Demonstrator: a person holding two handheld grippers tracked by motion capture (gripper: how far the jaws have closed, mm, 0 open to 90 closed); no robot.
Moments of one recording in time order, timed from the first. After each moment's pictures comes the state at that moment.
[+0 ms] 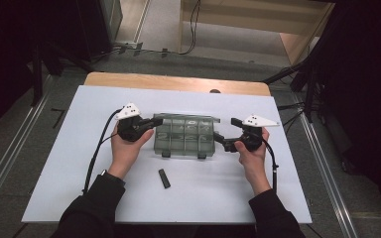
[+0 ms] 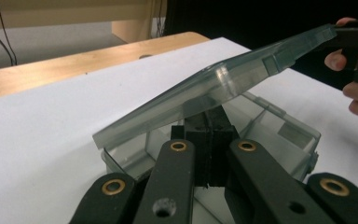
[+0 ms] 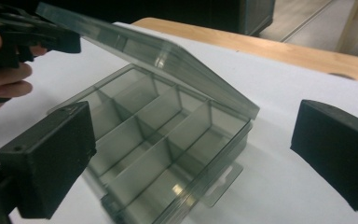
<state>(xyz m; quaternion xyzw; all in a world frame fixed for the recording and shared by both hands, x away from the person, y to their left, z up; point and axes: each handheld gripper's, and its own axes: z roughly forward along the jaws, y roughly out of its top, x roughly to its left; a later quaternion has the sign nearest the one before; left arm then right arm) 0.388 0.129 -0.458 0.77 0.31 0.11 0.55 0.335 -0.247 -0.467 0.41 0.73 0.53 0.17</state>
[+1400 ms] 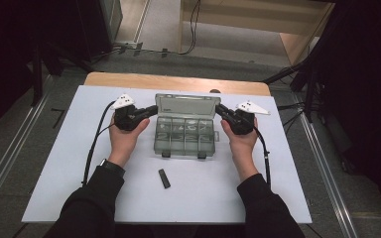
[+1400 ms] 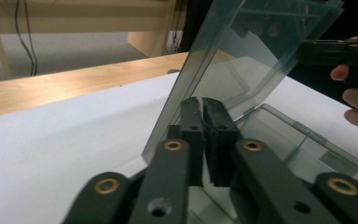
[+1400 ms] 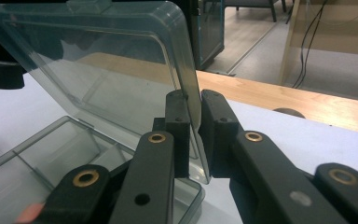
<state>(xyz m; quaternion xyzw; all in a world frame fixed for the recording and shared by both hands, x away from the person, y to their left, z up) 0.421 0.143 -0.466 0.74 0.35 0.12 0.57 0.383 -0.230 -0.466 0.45 0.67 0.53 0.25</state>
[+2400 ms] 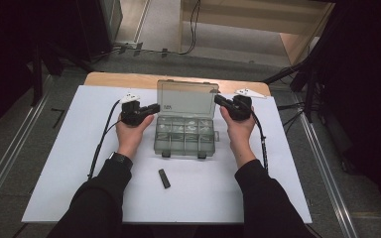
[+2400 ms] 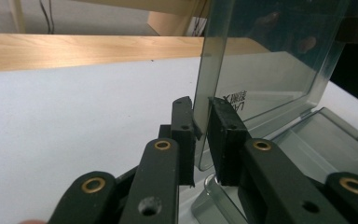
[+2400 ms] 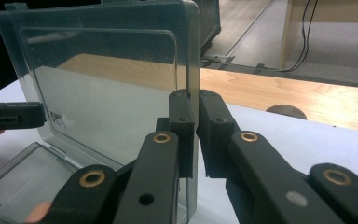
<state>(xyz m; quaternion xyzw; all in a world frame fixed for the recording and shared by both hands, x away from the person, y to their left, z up) 0.457 0.130 -0.498 0.73 0.41 0.12 0.54 0.431 -0.234 -0.464 0.50 0.67 0.52 0.20</state>
